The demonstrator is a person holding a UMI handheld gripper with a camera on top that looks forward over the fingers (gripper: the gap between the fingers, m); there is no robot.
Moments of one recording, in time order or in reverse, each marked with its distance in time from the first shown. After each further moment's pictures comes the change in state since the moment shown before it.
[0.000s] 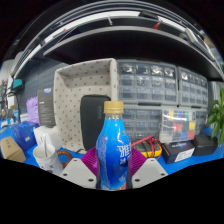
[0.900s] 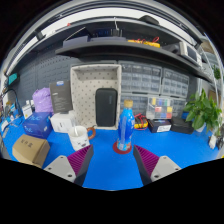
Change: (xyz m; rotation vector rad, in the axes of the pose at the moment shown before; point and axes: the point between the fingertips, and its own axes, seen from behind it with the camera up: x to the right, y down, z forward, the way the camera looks) arm -0.092 -0.012 -0.232 -0.255 0.153 0.028
